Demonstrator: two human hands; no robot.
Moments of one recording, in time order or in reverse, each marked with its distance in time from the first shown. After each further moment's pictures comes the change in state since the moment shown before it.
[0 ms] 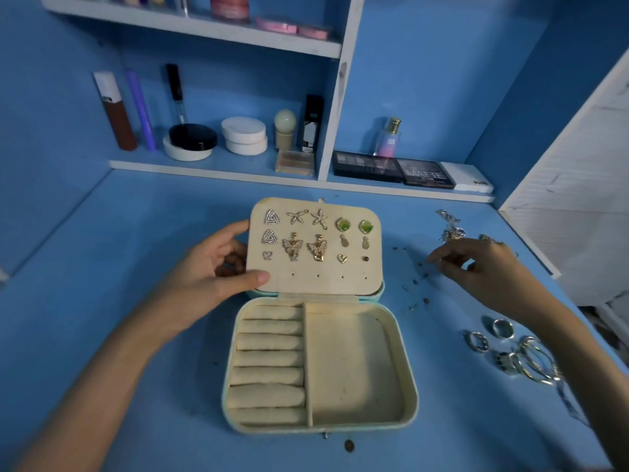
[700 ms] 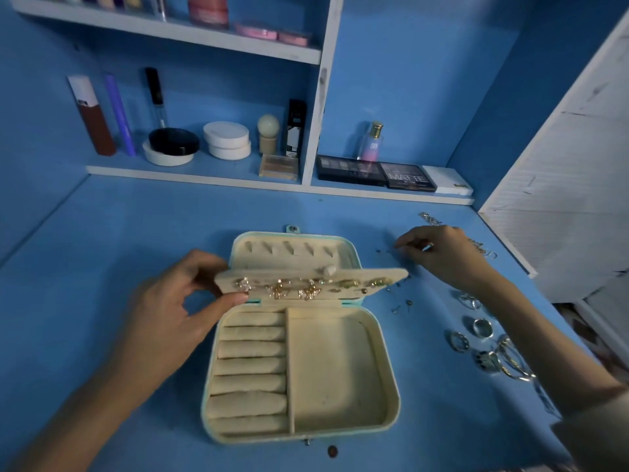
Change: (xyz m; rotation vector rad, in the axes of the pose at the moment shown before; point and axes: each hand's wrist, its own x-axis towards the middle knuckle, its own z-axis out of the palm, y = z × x) left_hand -0.031 -0.004 0.010 0.333 0.274 0.332; right_hand 0.034 0.002 0.011 0.028 -0.001 0.027
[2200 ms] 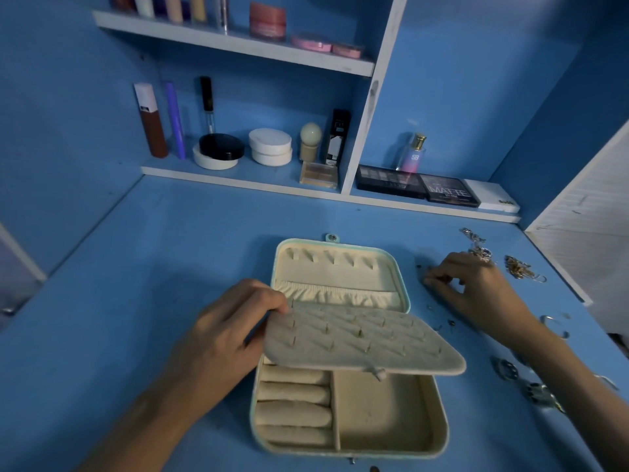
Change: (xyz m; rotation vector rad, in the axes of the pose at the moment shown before) left_hand -0.014 -0.013 -0.002 0.263 -0.029 0.513; right_hand -0.012 0.006 0.026 -0.147 0.109 -0.373
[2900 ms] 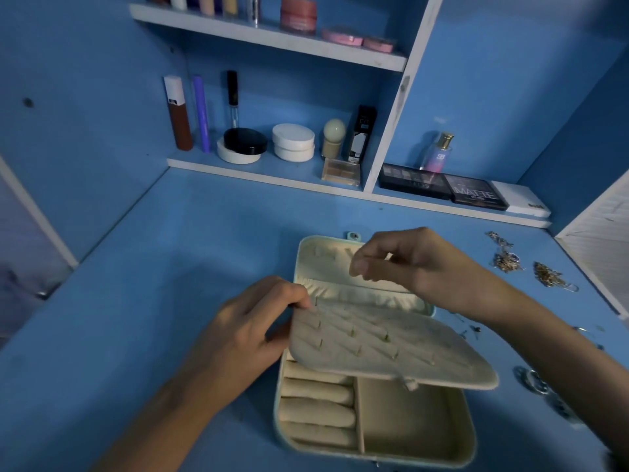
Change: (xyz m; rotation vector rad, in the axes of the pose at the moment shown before) left_hand -0.001 -0.001 -0.002 -0.006 0.016 -0.015; right_hand 0.058 -0.129 -0.029 0.734 -0.410 0.105
